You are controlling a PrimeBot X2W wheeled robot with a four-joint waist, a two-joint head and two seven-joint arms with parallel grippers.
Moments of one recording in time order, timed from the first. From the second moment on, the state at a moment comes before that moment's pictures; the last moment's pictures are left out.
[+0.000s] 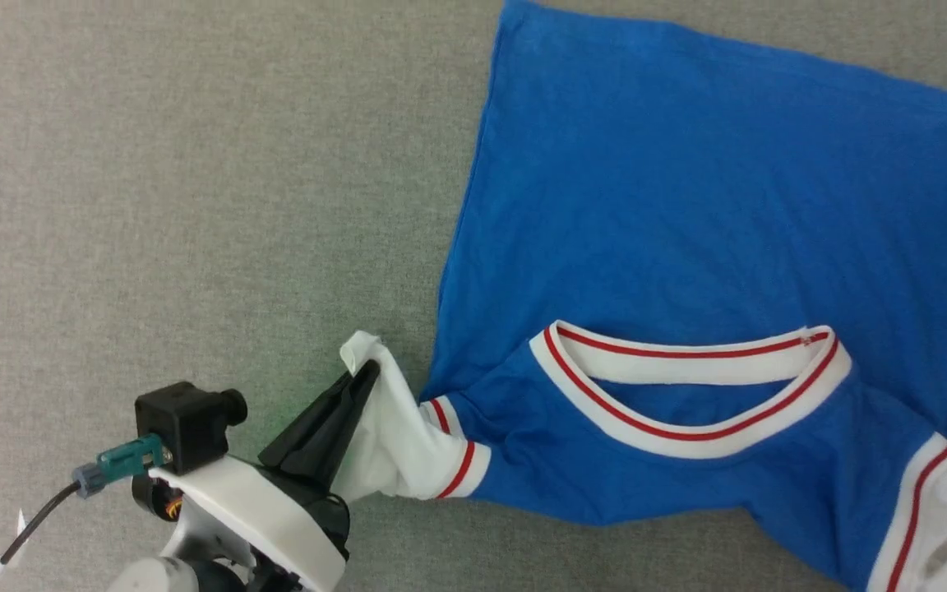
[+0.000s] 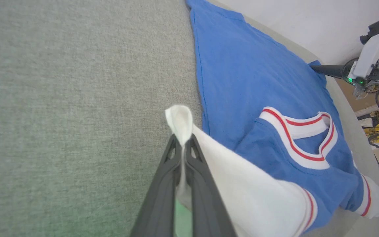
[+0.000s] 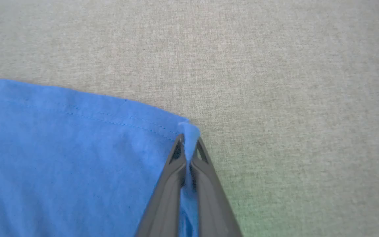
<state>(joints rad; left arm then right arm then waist) -0.05 0.48 -0.40 -0.33 -0.78 0.05 0.13 -0.67 -0.23 -0.32 0.29 0.13 0.13 0.71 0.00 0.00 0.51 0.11</state>
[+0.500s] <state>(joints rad) 0.04 0.47 -0.35 -0.29 -0.75 0.10 -0.02 -0.18 -0.17 -0.47 -0.04 0.30 0.13 0.65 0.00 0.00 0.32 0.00</state>
